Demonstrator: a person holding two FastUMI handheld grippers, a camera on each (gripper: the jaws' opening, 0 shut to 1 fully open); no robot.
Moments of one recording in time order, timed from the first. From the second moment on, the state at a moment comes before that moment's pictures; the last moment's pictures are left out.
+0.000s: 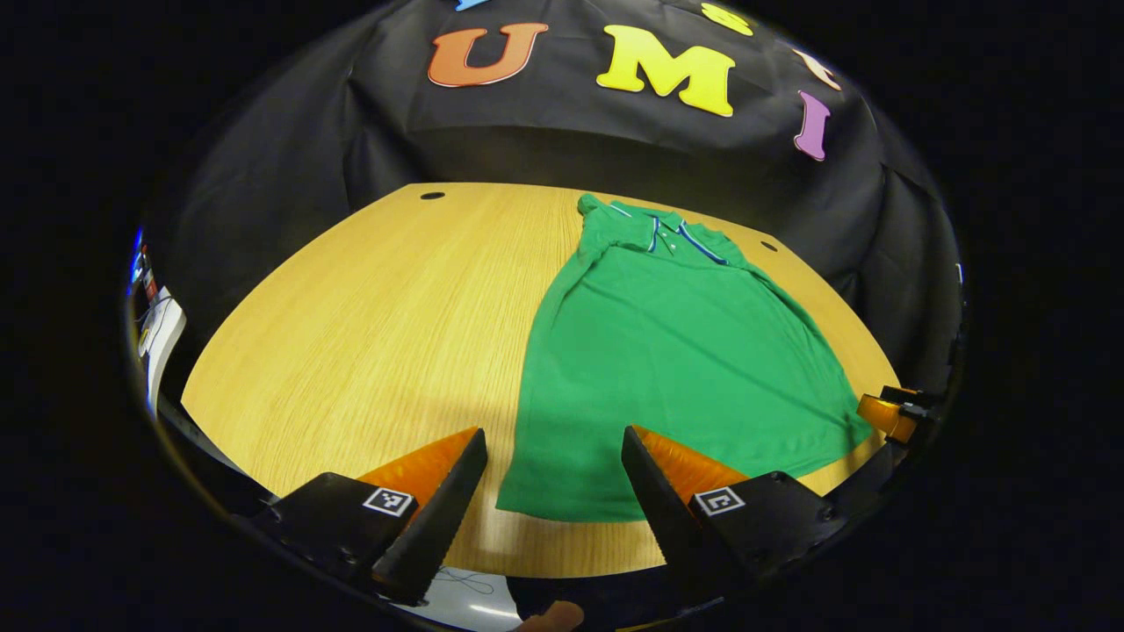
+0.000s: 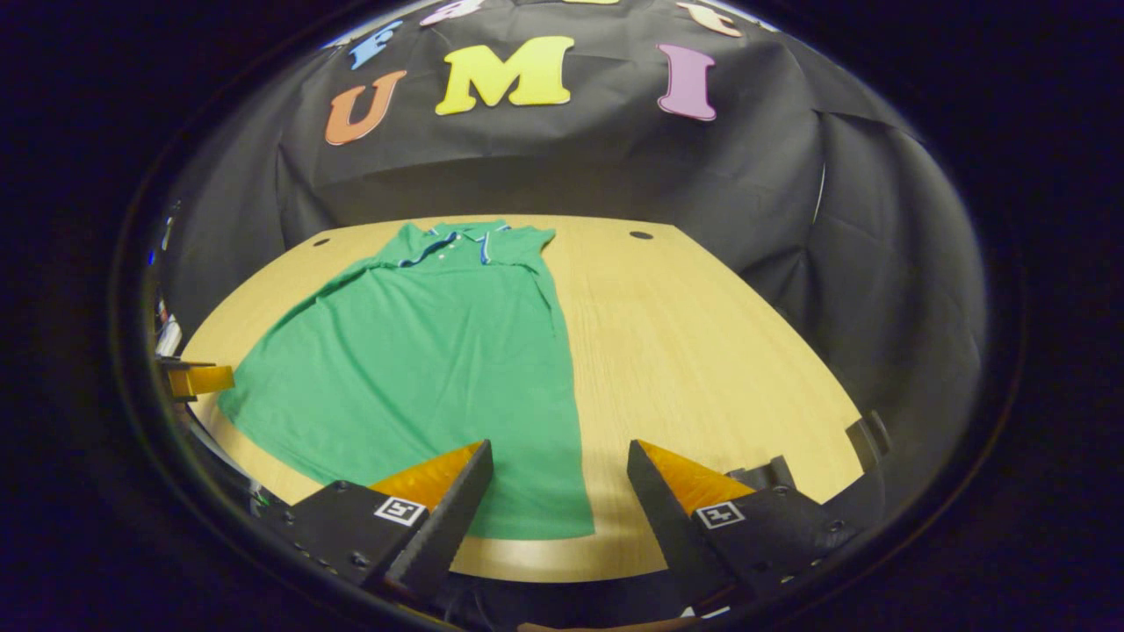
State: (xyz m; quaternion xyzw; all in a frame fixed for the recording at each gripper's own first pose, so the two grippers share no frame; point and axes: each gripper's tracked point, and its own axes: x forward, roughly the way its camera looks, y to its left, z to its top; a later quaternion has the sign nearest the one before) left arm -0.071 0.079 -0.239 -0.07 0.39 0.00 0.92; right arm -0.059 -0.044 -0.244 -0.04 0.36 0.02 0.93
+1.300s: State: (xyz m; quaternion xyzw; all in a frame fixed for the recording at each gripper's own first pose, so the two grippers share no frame) left arm -0.071 0.069 -0.251 -0.01 0.36 -0.03 0.93; right arm -0.062 -0.019 -0.263 0.02 0.38 0.10 0.92
